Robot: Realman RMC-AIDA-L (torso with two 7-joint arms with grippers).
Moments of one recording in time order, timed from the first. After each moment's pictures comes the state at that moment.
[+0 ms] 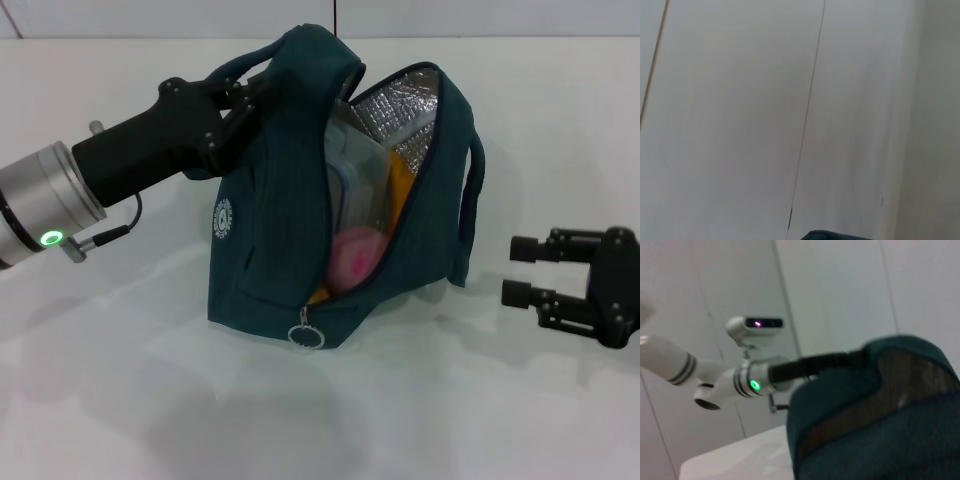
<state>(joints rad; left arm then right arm) -0.70 -2.08 2.84 -0.34 -0.68 1.75 -0.97 0.26 2.00 -1.12 -0.82 -1.53 -1.63 1.32</state>
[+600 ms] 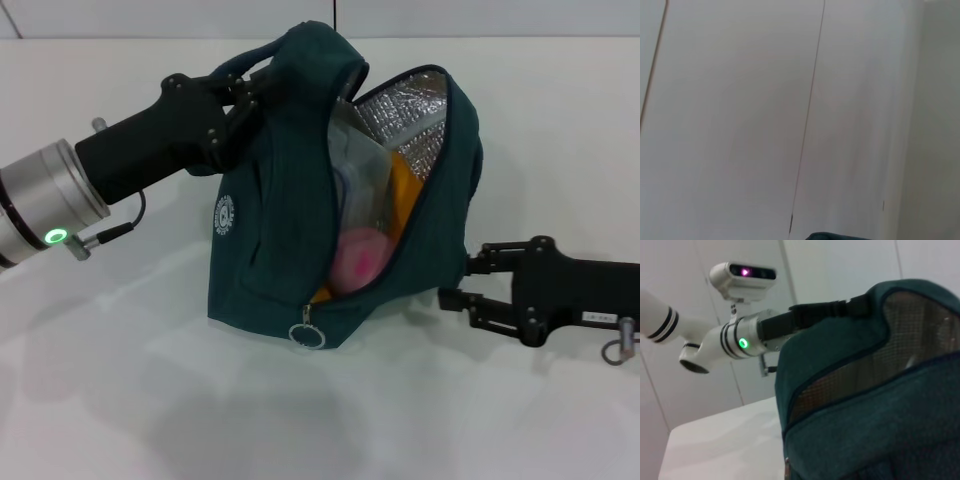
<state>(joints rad) -0.71 -2.08 2.84 -0.33 -0.69 1.74 -0.96 0.40 2.02 -1.24 -0.61 -1.51 -1.46 1.18</state>
